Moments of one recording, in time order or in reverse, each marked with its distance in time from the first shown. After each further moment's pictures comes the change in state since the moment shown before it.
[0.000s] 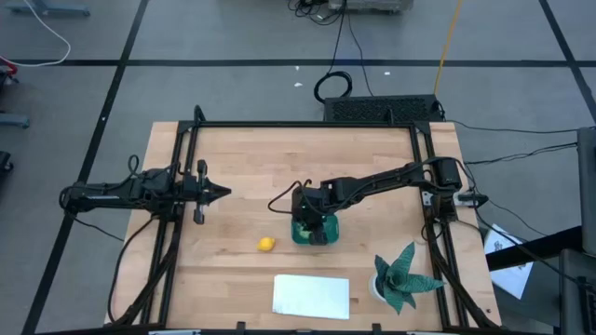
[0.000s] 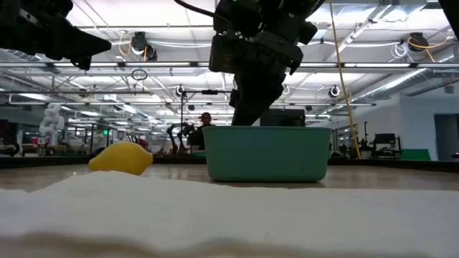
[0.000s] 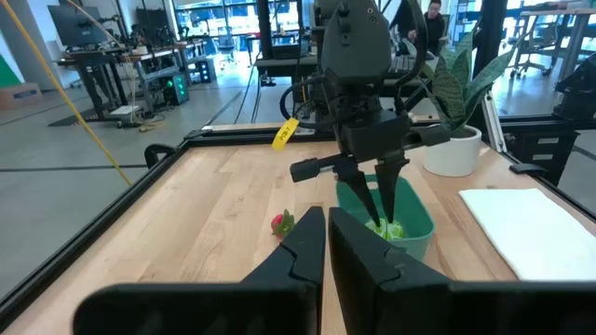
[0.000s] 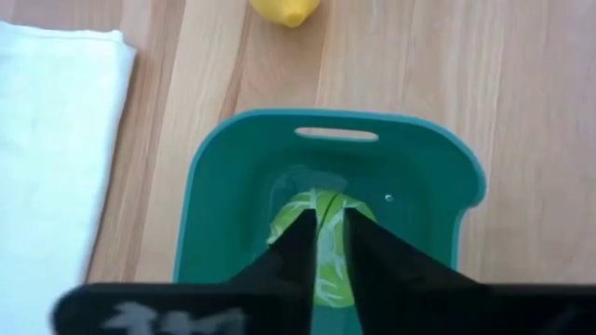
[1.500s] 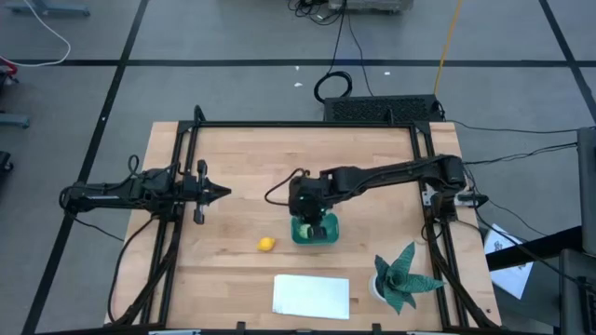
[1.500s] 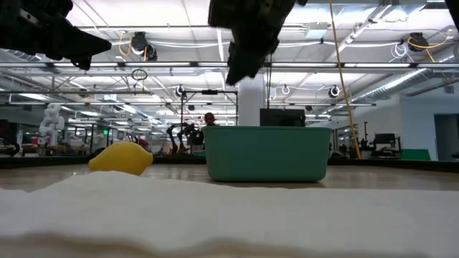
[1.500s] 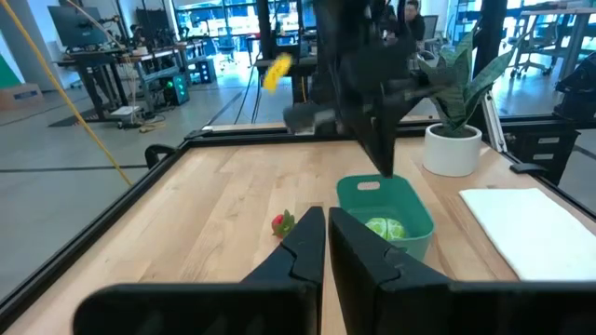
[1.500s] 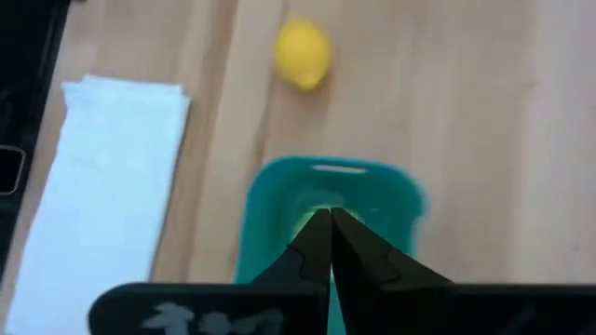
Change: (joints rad) left arm 0.000 0.000 0.000 0.001 0.000 0.003; right arm -0.008 -0.056 0.203 -0.242 0.004 -0.012
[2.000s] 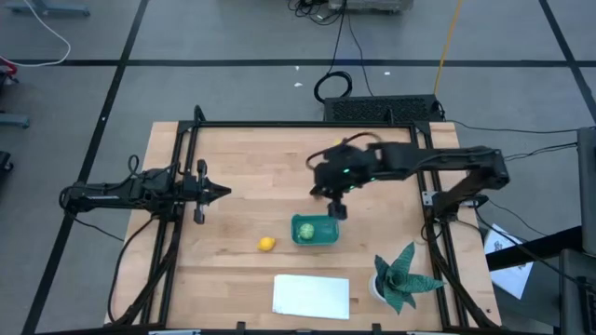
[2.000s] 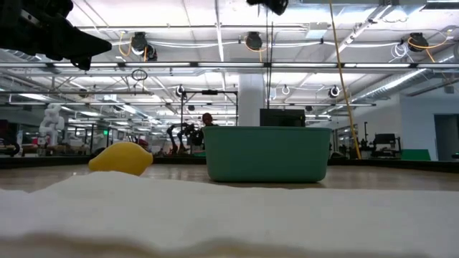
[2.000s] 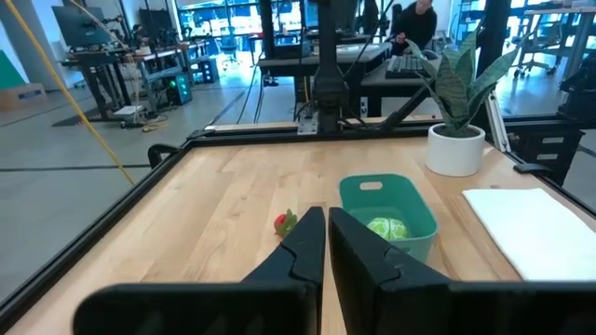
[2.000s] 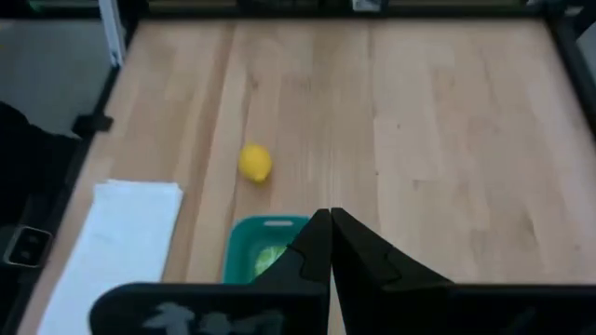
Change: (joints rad) left arm 0.000 0.000 0.000 0.000 -0.008 0.000; right arm -0.020 -0.352 0.001 -0.033 0.162 0.026
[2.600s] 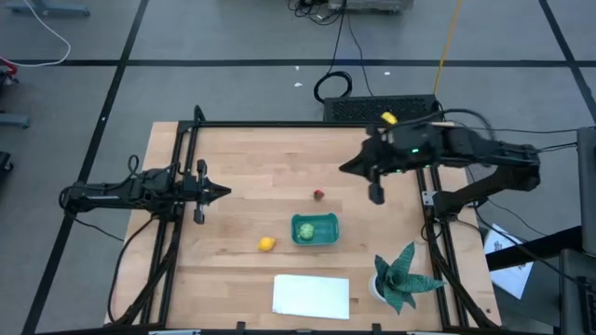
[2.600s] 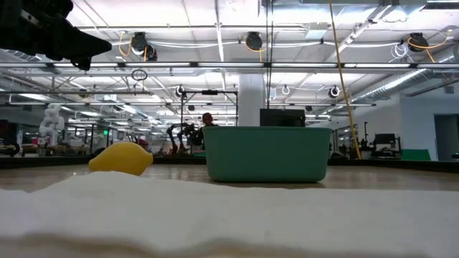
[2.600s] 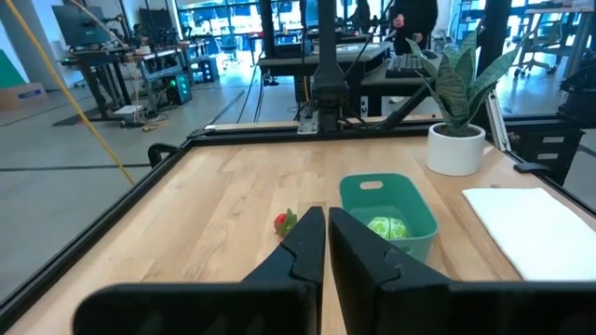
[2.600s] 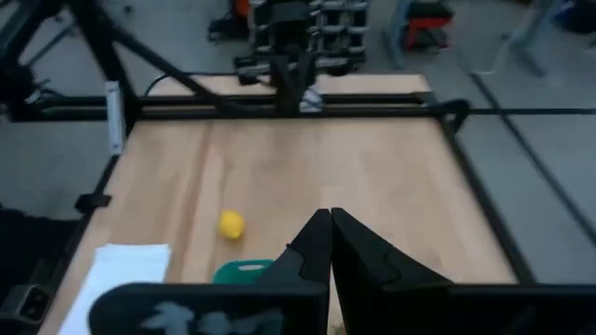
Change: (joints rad) left arm 0.000 0.000 0.000 -0.001 0.000 0.000; right arm 0.002 -0.297 0.000 -0.033 0.129 0.006
